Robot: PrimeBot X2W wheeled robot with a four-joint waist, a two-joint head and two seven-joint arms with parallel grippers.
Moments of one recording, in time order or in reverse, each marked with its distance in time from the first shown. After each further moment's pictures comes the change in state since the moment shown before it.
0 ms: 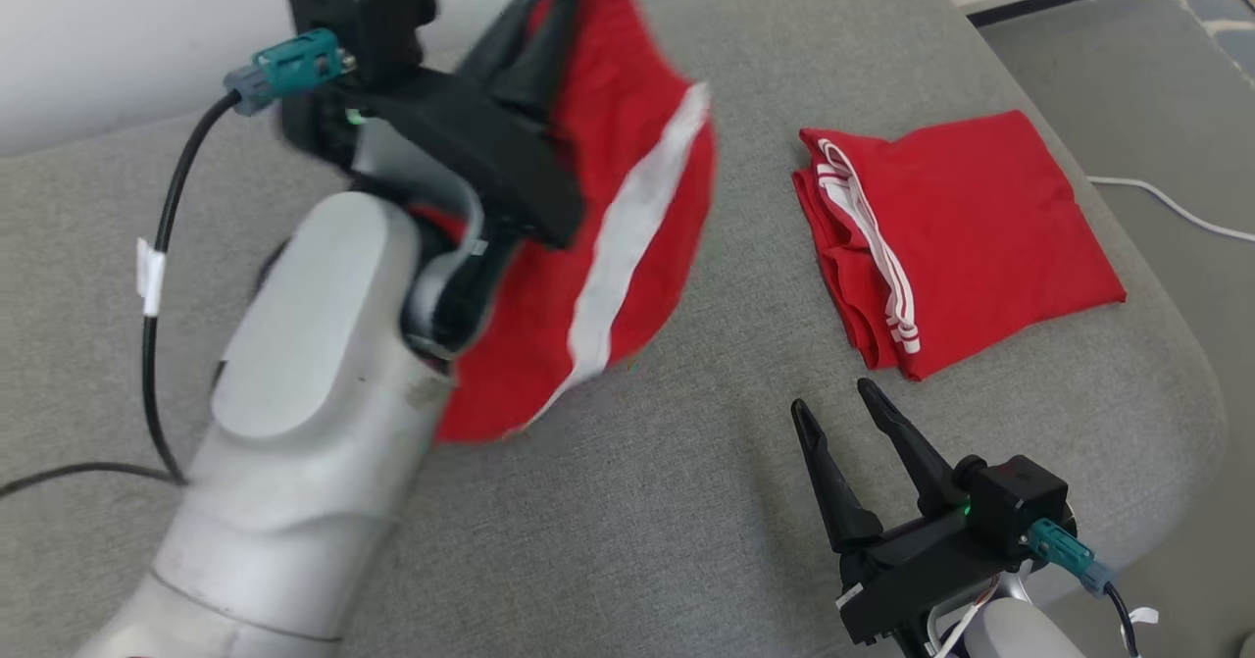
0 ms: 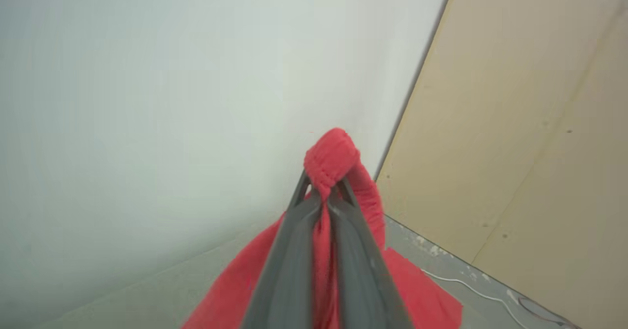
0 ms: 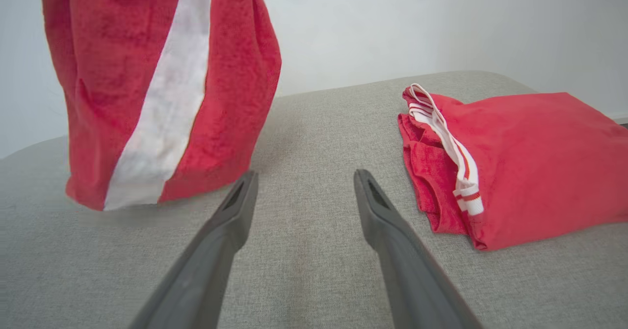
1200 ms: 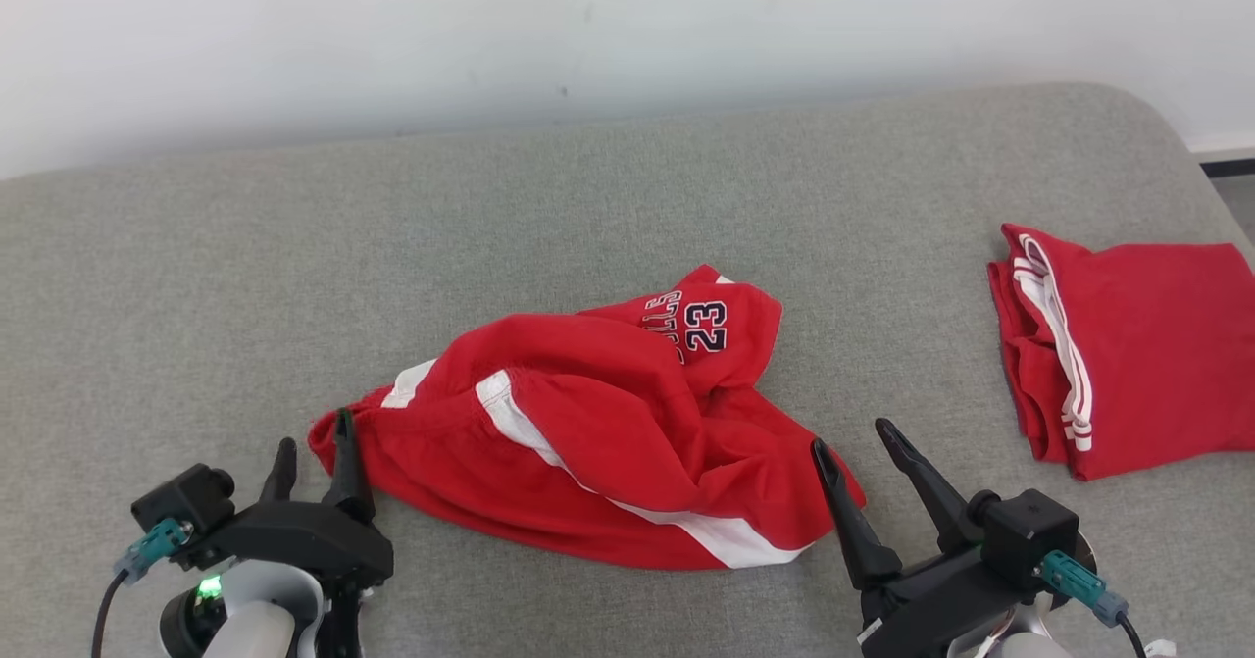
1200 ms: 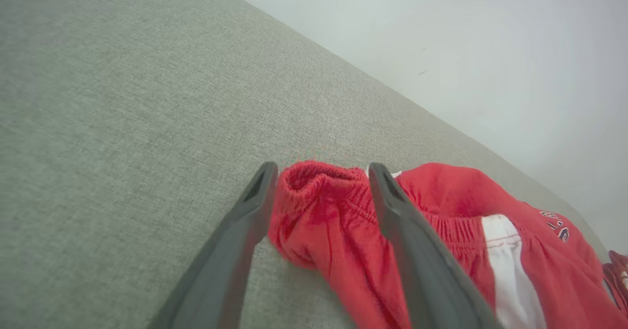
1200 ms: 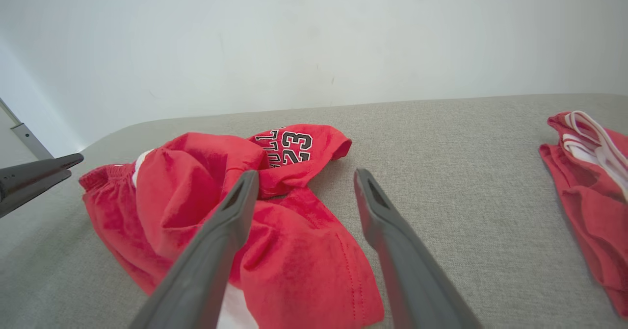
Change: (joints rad) left arm 0.577 0.079 0.177 0.151 -0.249 0.210 -0.260; right arm 0.054 -0.029 -0.001 0.005 0.003 0.000 0.004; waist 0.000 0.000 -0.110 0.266
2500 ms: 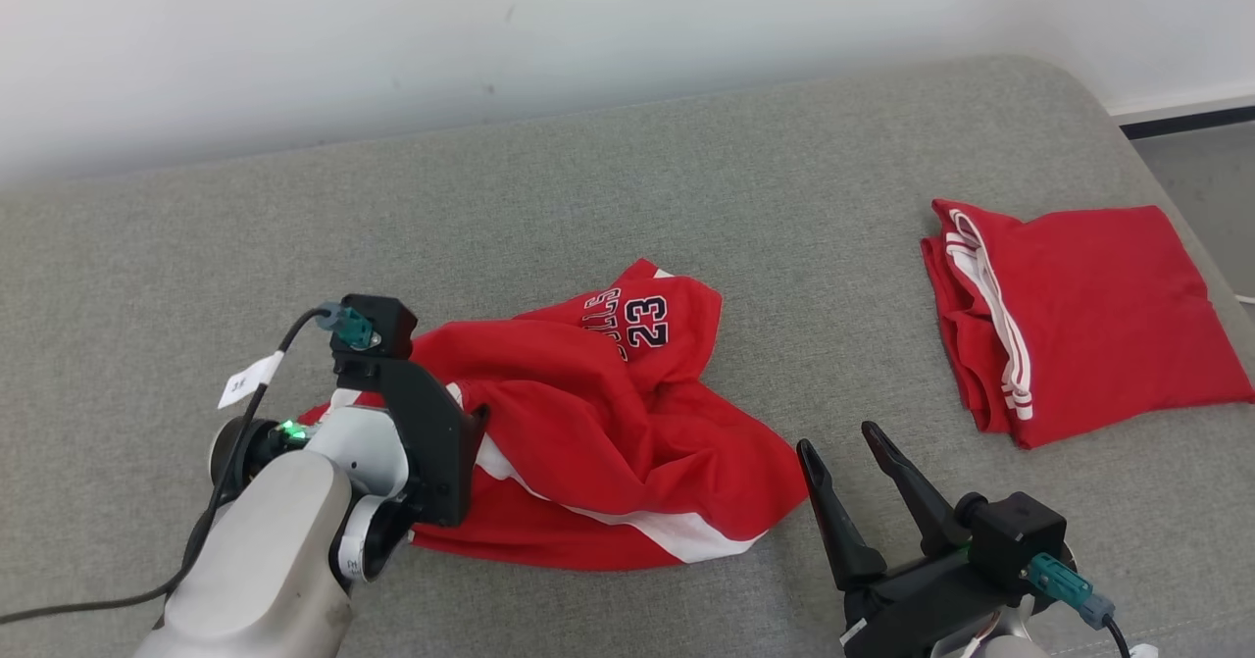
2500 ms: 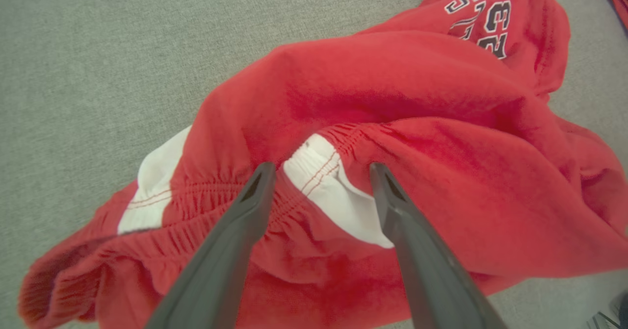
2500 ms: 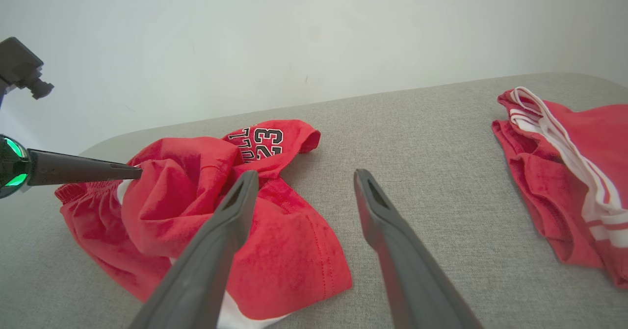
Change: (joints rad) left arm -0.235 0.127 -0.336 -0.140 0.190 0.005 0.786; right arm 0.008 0.034 -0.002 0.007 0.013 0.000 -0.003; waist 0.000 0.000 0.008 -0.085
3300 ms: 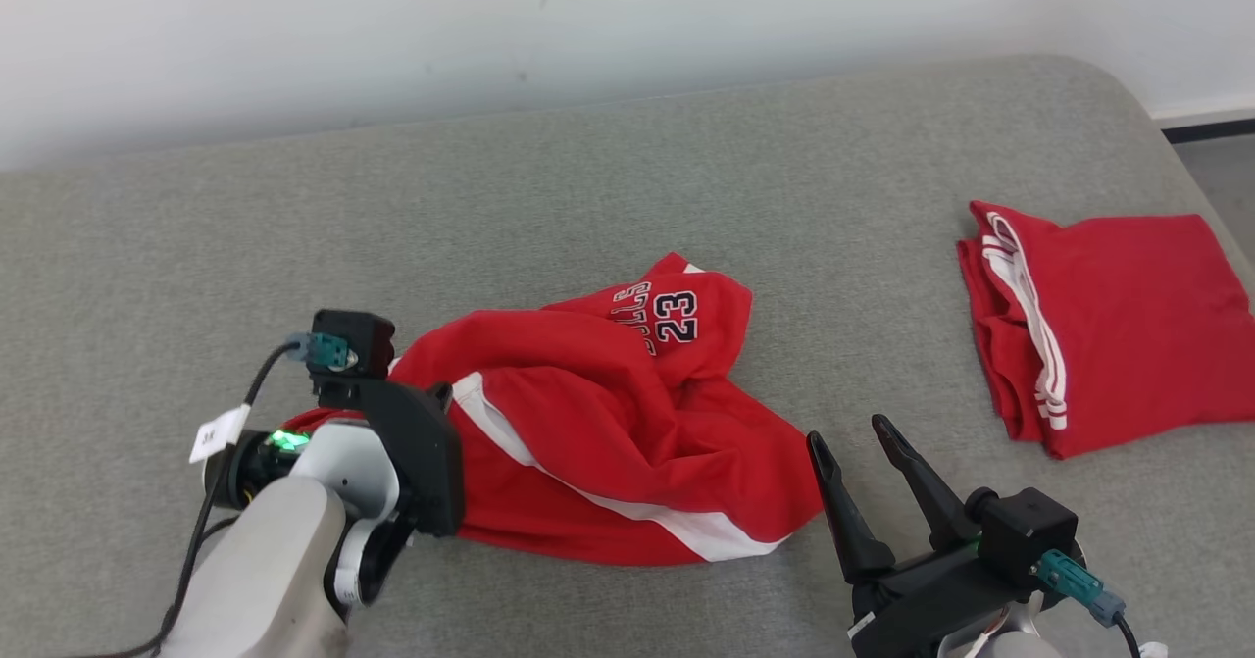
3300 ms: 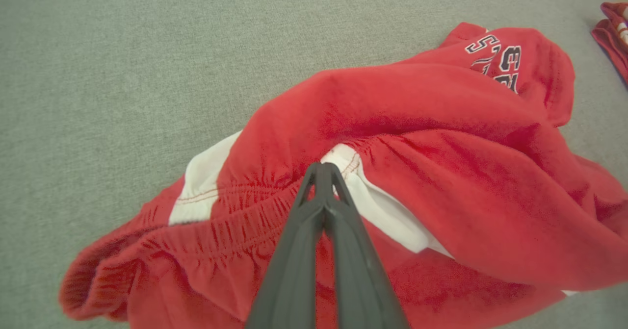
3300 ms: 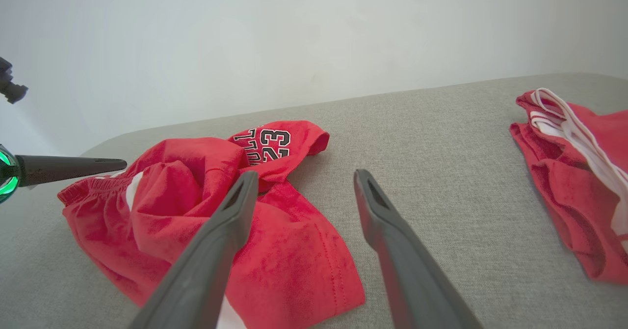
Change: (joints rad) left arm 0.029 0.005 0.014 -0.012 0.002 0.006 -0.166; right arm -0.003 0.002 -0.020 -0.005 -0.003 0.000 -0.001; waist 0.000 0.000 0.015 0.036
